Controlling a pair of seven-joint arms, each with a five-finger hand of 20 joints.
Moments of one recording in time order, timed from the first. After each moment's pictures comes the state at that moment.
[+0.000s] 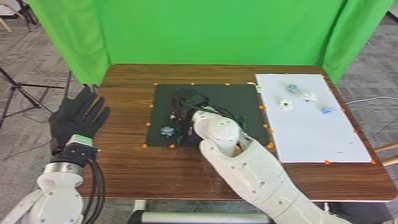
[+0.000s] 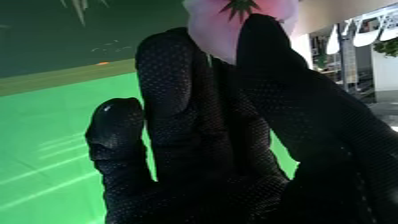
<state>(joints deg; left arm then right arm) 119.9 -47.9 -89.6 -118.8 5.6 14.0 27.5 -65.4 -82.5 46.4 -82.0 -146.2 -11.5 16.3</state>
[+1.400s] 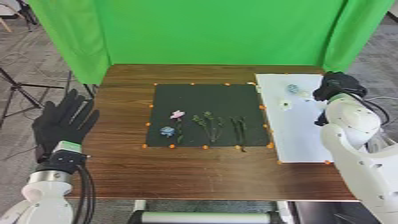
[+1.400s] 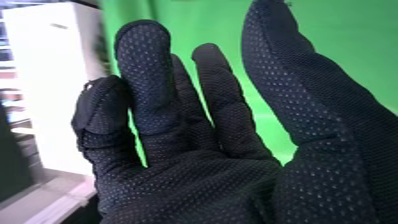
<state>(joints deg) 126.8 -48.0 -94.8 -122.2 6.1 13.7 29.8 -79.7 -52.4 77.8 -98.6 -138.7 -16.8 40.0</state>
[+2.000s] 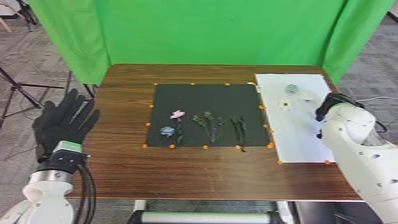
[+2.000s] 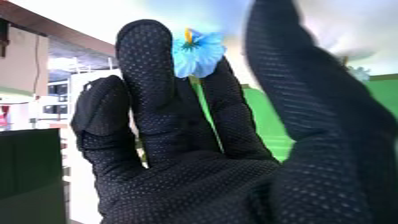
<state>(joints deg) 126.5 -48.4 -94.6 -122.1 6.1 13.4 29.7 -75.9 -52.9 75.5 -88.2 -130.4 -23.2 44.4</state>
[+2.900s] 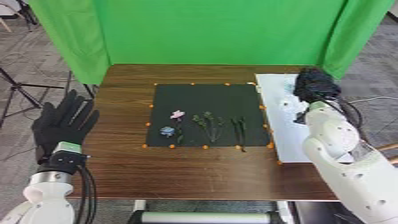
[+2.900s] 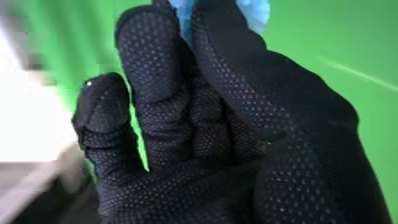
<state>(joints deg) 126.6 -49.5 -94.4 -122.2 5.9 13.3 30.2 -78.9 -50.6 66.8 -100.8 -141.1 1.5 31.7</state>
